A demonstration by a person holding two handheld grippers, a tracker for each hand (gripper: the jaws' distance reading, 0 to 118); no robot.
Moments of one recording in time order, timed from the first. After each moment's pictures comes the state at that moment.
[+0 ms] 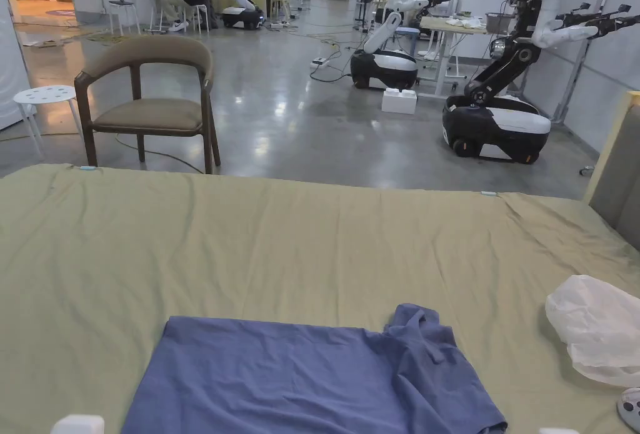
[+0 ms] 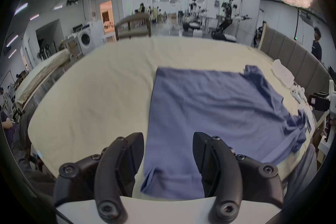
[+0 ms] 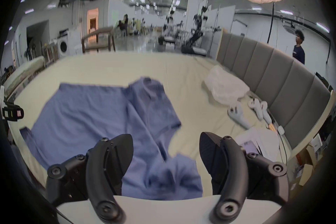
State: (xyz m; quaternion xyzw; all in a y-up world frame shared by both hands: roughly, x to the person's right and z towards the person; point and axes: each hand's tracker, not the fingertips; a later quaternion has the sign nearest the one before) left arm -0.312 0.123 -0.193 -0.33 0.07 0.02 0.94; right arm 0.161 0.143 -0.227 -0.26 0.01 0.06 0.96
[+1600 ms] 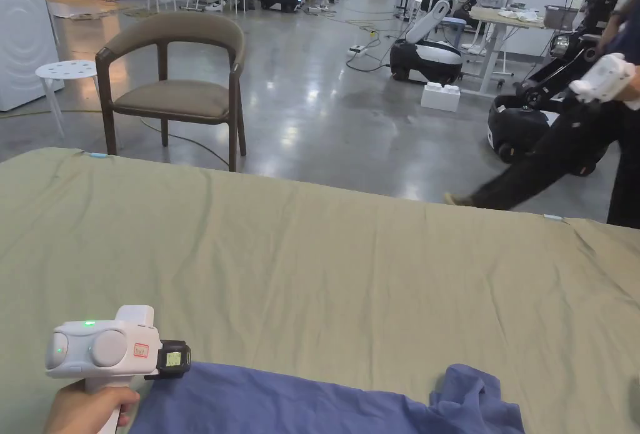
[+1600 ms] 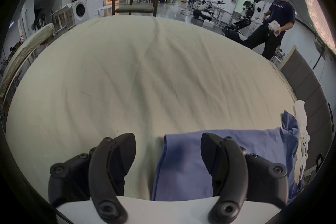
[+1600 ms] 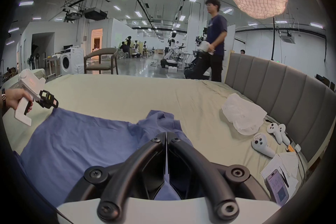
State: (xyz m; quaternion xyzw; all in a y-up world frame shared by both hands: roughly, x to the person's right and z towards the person) left arm -0.417 0.041 -0.534 -0.44 0.07 0.13 0.89; right arm 0.114 0.103 -0.324 -0.19 0.01 0.07 0.98
